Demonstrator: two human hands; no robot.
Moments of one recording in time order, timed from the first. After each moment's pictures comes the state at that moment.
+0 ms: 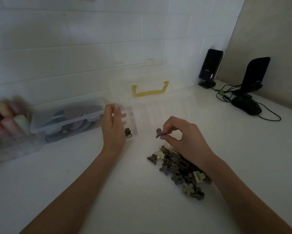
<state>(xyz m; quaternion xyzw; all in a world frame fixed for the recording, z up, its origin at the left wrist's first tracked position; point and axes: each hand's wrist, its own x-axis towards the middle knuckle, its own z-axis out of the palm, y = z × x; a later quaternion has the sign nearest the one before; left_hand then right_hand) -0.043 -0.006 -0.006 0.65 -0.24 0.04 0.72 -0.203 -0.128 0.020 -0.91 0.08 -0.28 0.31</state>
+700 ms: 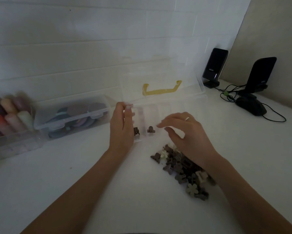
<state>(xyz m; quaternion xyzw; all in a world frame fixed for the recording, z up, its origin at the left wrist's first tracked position) -0.048 -0.008 -0.010 0.67 -0.31 0.07 0.67 -0.199 -0.123 0.024 -0.92 0.03 -0.34 0.21</state>
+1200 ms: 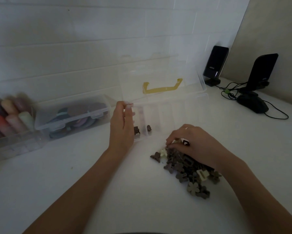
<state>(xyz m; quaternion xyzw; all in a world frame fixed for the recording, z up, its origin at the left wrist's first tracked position) -0.048 -0.007 -0.010 0.68 -0.32 0.07 0.66 -0.215 -0.142 0.021 -0.97 0.07 -0.10 0.20</state>
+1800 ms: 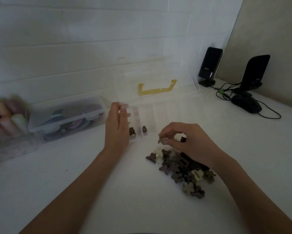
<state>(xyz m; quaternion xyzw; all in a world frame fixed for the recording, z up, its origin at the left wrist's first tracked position) -0.048 -0.008 -0.009 0.67 -0.31 0.06 0.67 -0.215 -0.135 0.026 -0.92 0.05 -0.20 0.33</state>
